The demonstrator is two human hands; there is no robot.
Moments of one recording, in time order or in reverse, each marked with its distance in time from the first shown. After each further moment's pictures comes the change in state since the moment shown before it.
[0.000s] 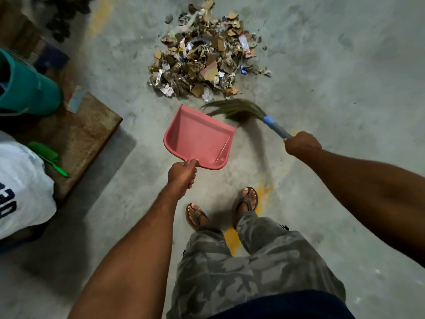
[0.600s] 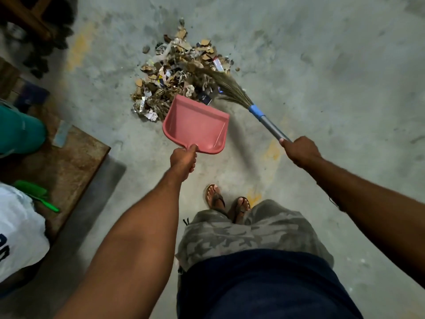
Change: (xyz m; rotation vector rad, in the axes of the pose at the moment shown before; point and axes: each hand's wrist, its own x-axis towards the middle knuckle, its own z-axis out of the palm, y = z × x) left_hand 0.013 0.139 0.025 -0.014 -0.058 0.101; right_hand -0.026 0.018 -0.089 0.321 0.051 0.078
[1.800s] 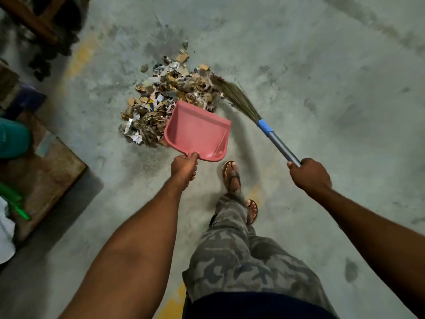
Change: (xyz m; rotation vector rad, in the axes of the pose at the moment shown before) left_hand 0.094 0.199 0.213 -0.110 0.157 -0.094; right_hand 0.279 -0.037 -0.163 -0.261 0.006 -0.148
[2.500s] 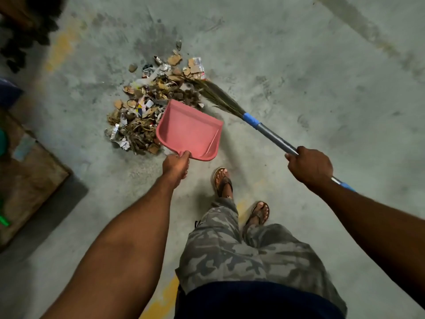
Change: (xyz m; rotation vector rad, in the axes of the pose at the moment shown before) left_hand 0.071 0.114 0.034 0.020 0.043 -0.088; right_hand 0.122 -0.088 -0.105 -0.373 0.046 -0.246
